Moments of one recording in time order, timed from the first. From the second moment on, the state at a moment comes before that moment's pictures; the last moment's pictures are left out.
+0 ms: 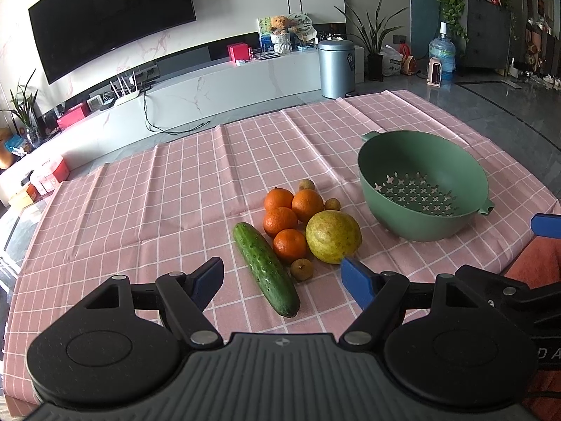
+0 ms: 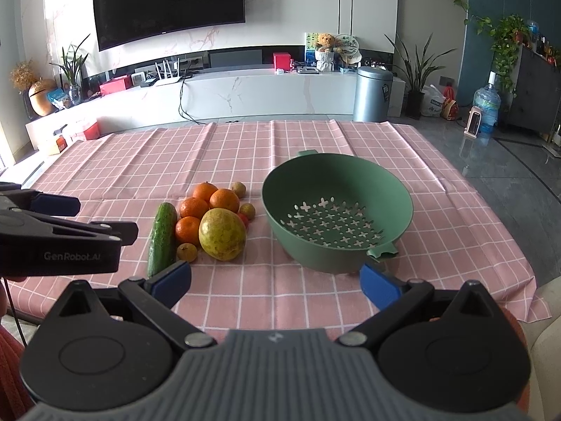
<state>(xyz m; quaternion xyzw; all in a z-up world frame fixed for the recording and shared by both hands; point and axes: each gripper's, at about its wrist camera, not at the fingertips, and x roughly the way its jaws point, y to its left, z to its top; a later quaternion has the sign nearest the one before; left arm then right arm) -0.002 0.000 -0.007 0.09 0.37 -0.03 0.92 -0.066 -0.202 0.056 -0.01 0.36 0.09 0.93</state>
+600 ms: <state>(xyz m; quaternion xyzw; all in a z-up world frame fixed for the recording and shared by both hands) -0.002 0.001 -0.004 0.09 0.37 -0.03 0.92 -0.066 -0.202 0.054 -0.01 0.37 0.09 0.93</state>
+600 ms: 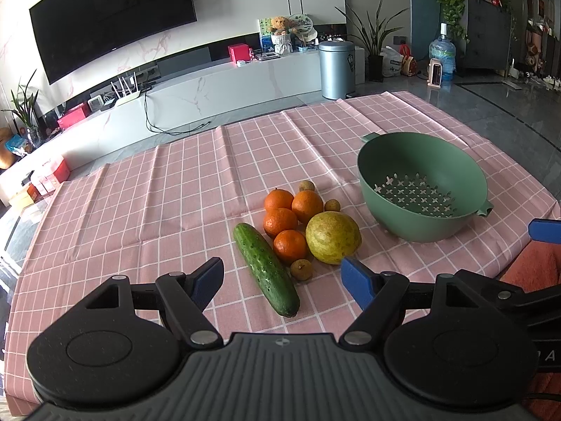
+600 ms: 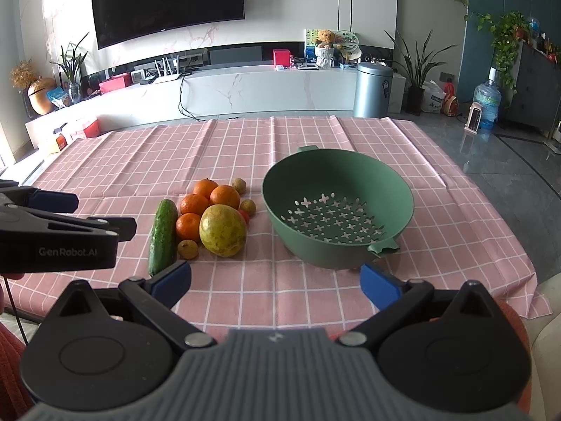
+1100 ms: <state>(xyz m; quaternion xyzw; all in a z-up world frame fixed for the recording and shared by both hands) -0.003 0.000 -0.004 0.08 0.37 -0.03 0.92 -0.064 -0.200 0.053 -0.01 0.37 0.10 0.92</state>
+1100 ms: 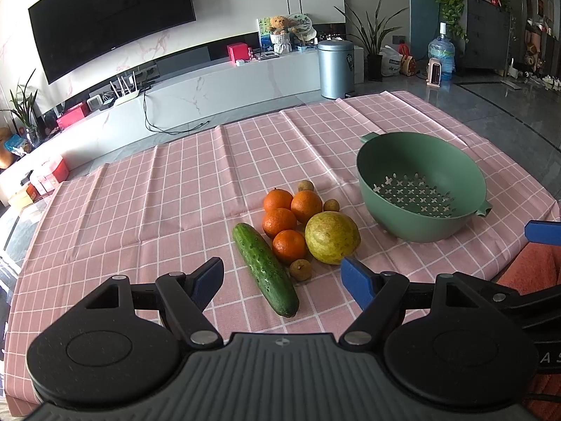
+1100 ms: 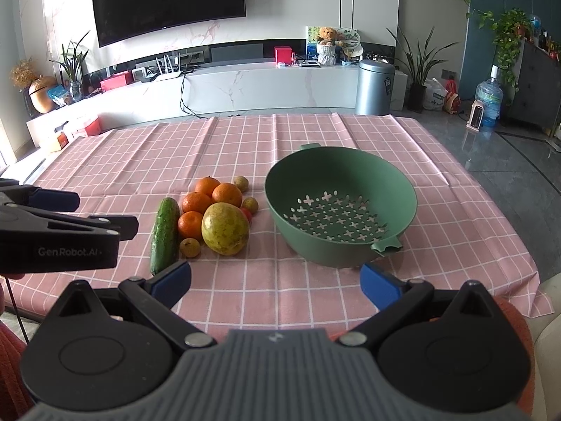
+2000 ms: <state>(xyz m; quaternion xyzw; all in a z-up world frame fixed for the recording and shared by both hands) 0.027 0.035 -0.011 0.00 0.41 -0.06 0.91 -0.034 -0.186 0.038 0.01 0.37 0.14 0.92</state>
